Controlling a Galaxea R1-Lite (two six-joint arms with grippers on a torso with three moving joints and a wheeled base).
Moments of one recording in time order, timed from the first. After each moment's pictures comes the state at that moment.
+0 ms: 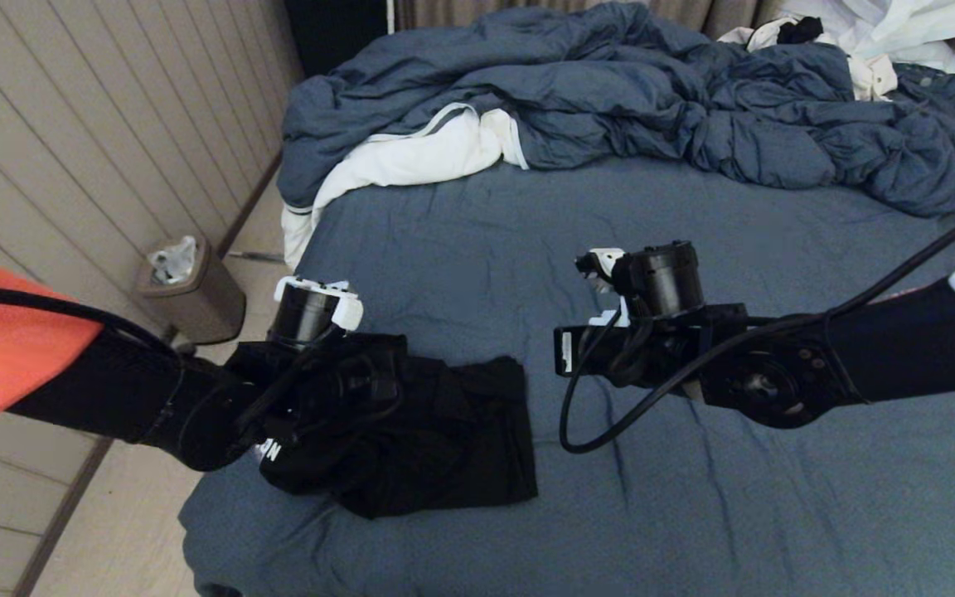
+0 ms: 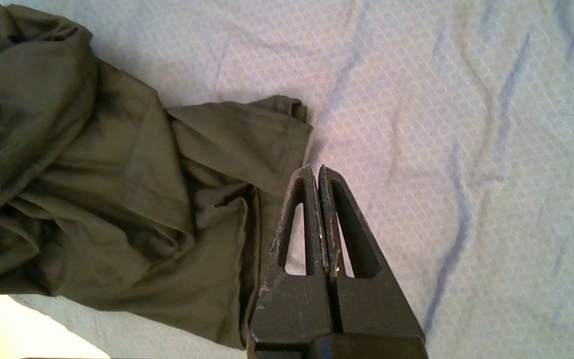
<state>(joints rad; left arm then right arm) -0.56 1.96 -0.99 -0.46 0.16 -0.42 0.51 1.91 -1.15 -0.31 -0.13 0.21</state>
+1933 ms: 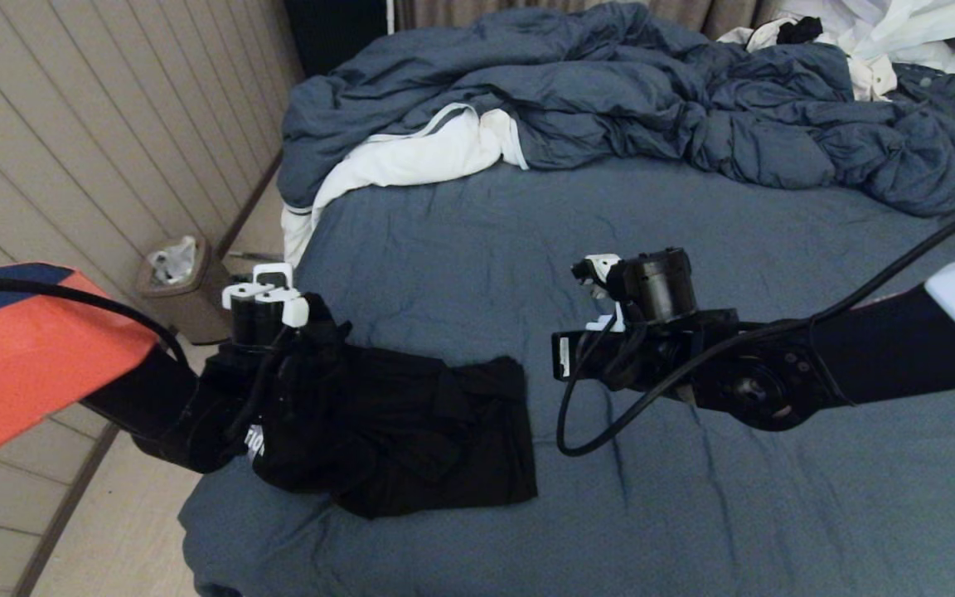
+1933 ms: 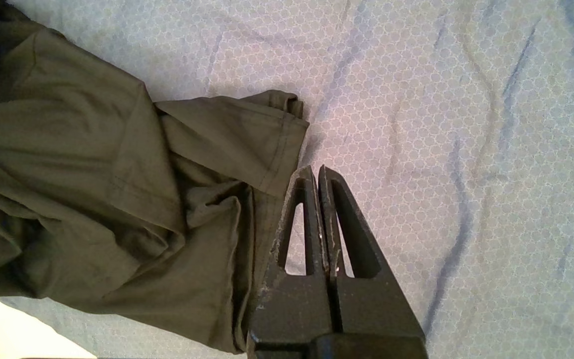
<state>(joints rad) -0.36 2.09 -0.91 -0.96 0.48 -0.12 0.50 1.94 -1.15 -0.33 -0.13 0.20</state>
